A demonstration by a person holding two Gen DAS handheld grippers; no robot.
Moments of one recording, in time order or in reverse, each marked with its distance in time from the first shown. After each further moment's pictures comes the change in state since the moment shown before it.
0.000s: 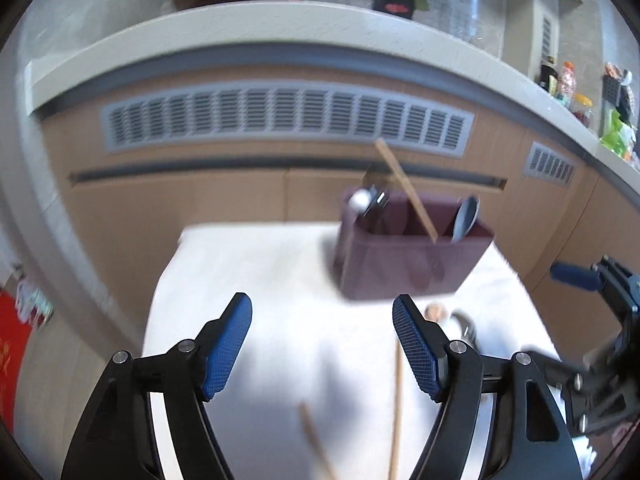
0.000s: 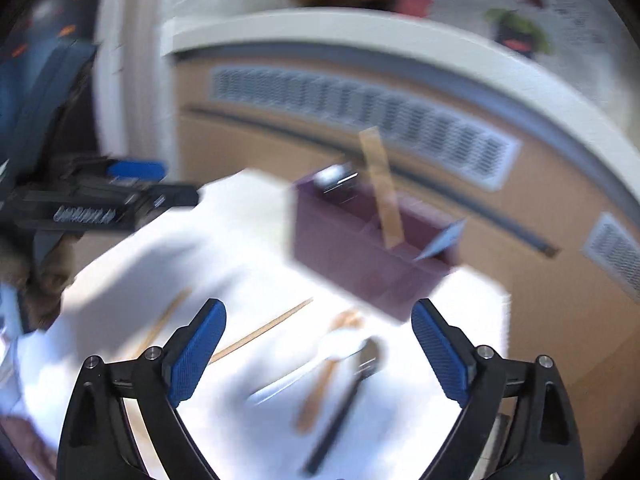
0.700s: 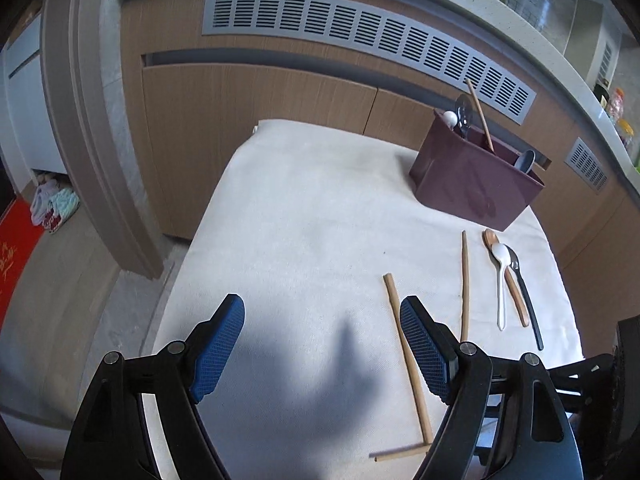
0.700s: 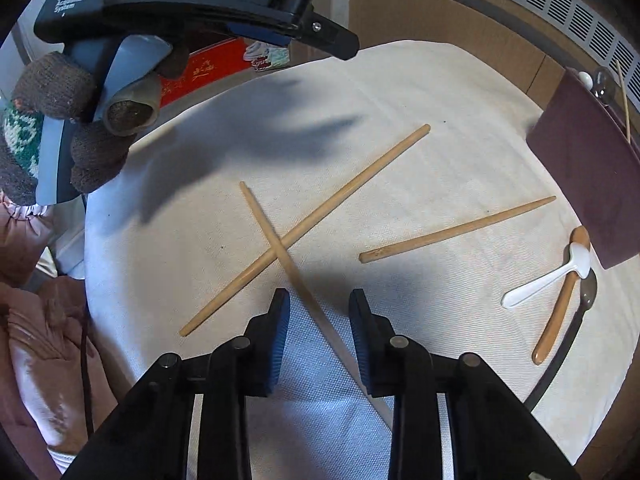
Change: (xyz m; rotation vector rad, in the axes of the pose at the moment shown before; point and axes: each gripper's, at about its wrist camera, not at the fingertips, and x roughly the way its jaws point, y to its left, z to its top) left arm -0.019 0.069 -0.092 -0.198 0.147 0.061; right arm 0.046 0.120 -0.074 -0.270 0.372 0.392
